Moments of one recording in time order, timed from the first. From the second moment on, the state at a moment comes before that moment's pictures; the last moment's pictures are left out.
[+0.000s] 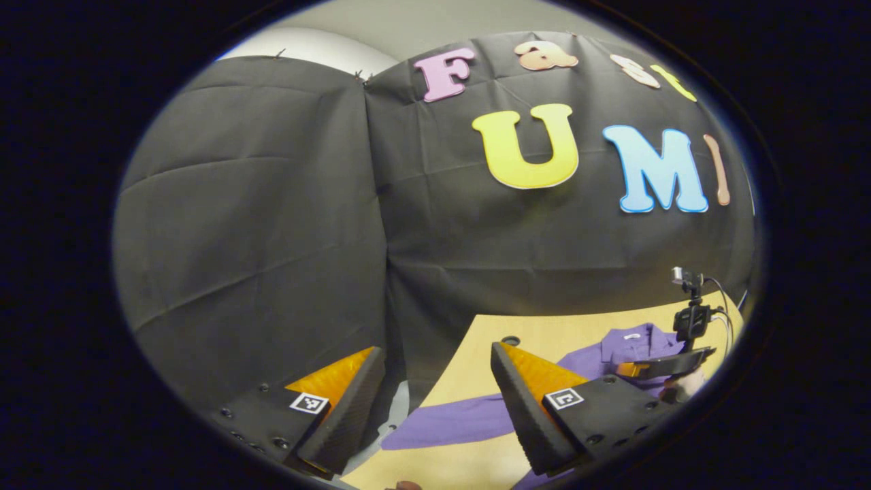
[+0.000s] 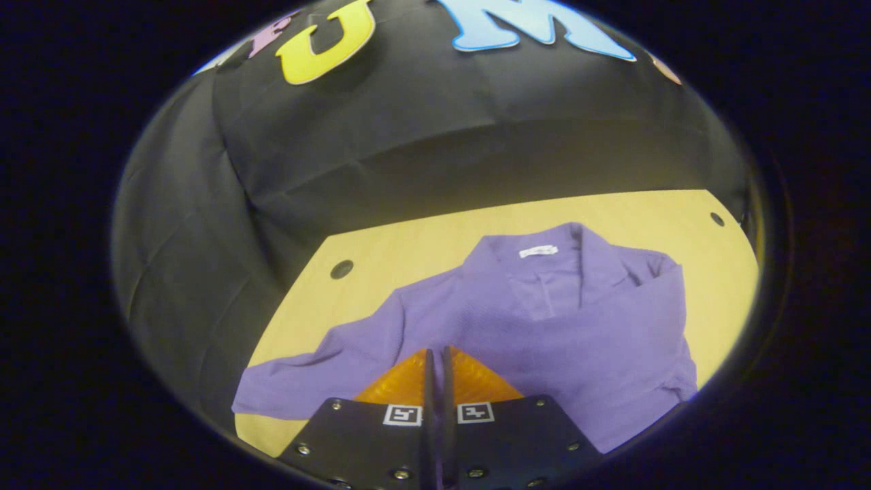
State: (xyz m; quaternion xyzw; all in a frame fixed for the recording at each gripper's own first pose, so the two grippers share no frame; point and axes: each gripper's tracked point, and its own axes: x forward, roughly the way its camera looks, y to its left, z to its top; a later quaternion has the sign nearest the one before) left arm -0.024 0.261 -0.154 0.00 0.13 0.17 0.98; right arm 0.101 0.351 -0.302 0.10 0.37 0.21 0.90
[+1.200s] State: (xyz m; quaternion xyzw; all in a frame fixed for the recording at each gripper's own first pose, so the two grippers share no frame) left arm 0.010 0.304 -0.340 -0.08 0.22 0.19 0.95; right arm 0.073 0.327 -0.281 0.03 0.38 0.23 0.90
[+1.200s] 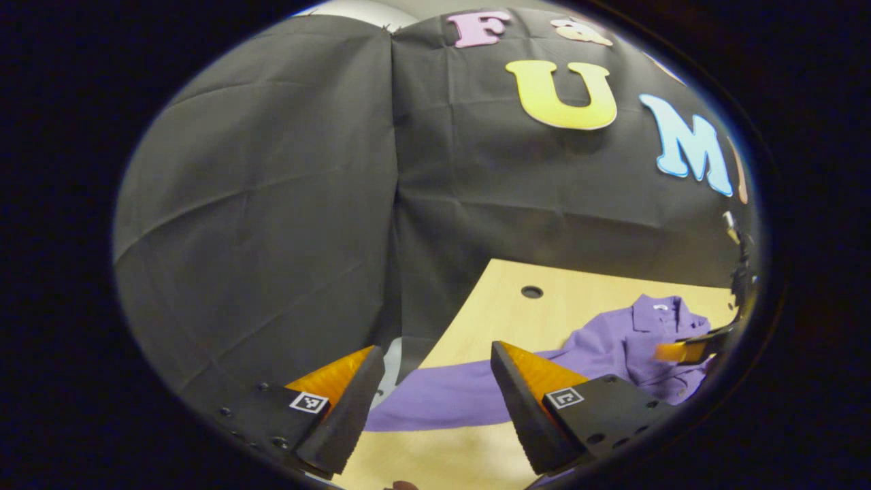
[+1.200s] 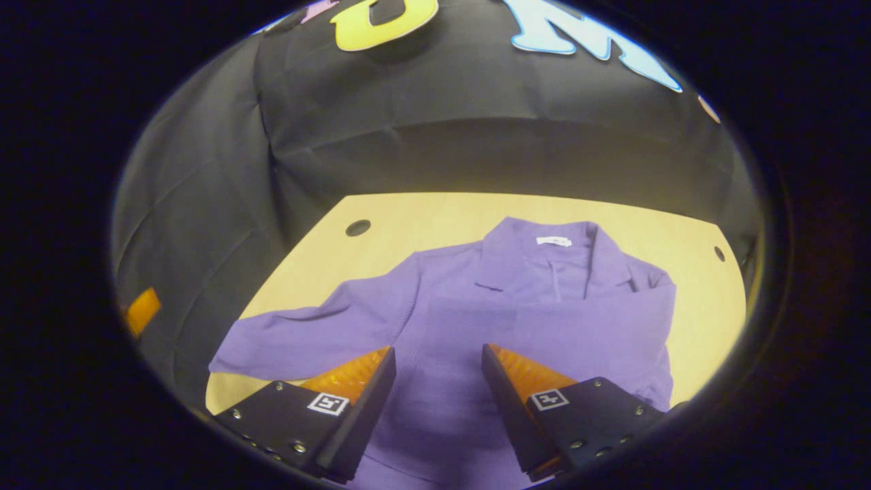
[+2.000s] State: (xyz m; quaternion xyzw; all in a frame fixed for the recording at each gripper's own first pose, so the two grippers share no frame) left arm 0.018 0.320 -0.507 -0.11 0.35 0.18 0.91; right arm 0.061 0.240 -0.252 0.00 0.37 0.16 0.92
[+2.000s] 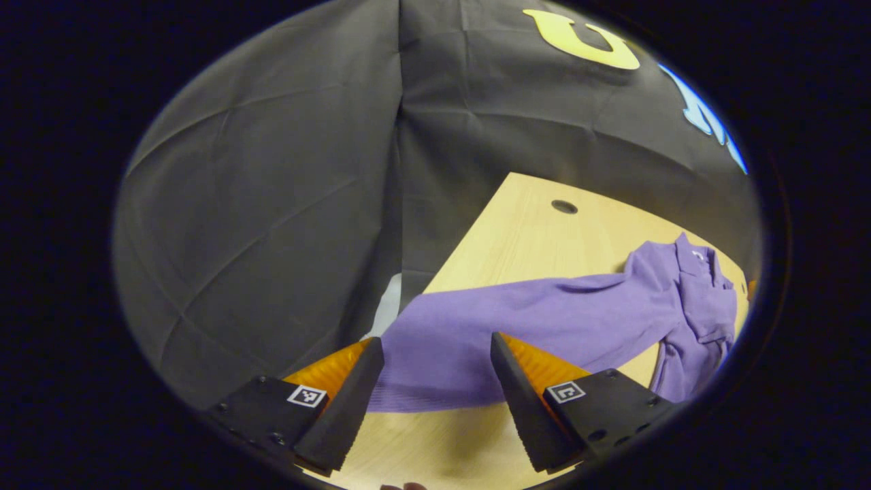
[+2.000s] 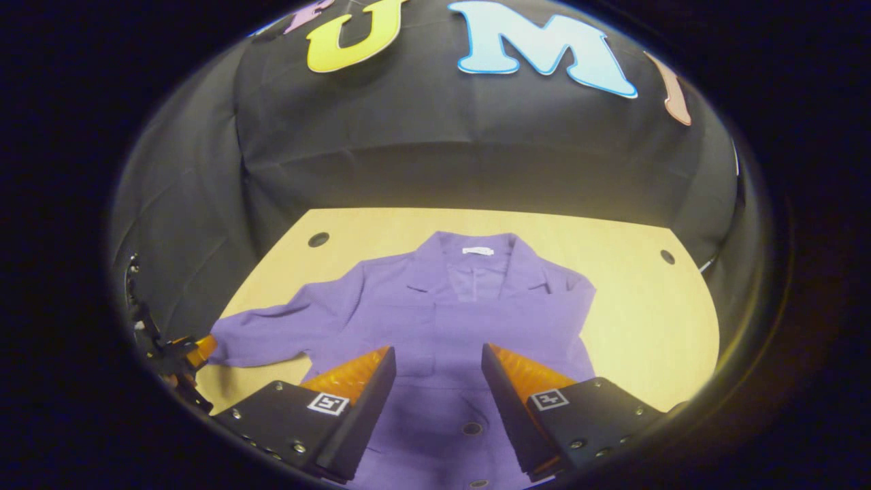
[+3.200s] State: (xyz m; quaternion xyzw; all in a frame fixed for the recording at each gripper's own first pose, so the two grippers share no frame) left arm 0.036 0.288 -0.513 -0.12 0.37 0.17 0.91; right arm 0.042 0.161 -0.249 0.03 0.36 0.10 0.93
